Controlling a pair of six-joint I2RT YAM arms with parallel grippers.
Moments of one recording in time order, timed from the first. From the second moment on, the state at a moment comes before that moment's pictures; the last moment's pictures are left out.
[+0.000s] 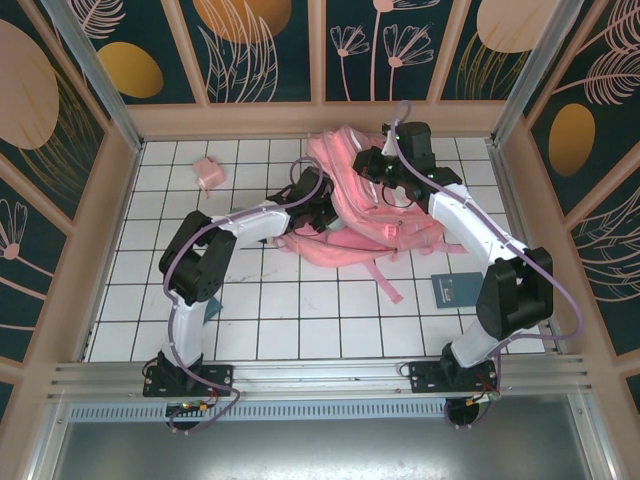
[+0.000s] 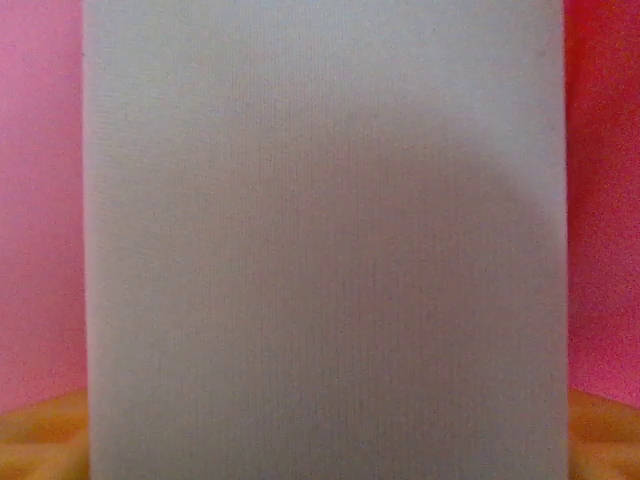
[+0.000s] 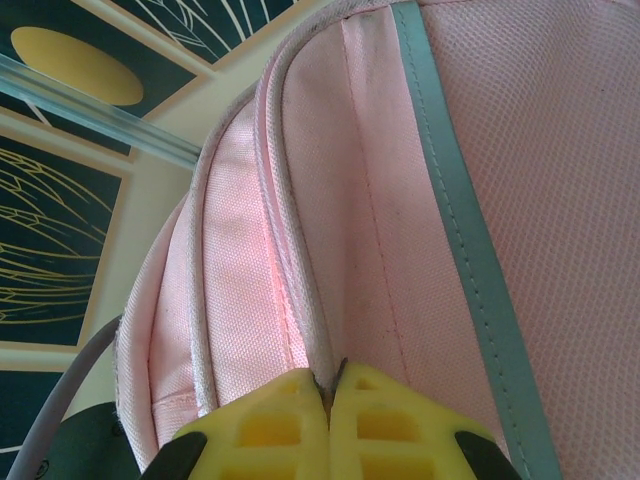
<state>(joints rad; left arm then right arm) -0.66 2.07 1.45 -0.12 0.20 -1.17 0.38 1.60 1.36 -0.28 -0.37 0.68</state>
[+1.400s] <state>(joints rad) -0.61 1.50 1.17 -0.44 -0.06 -0.86 0.25 1.08 0.90 -0.49 0.11 0.77</state>
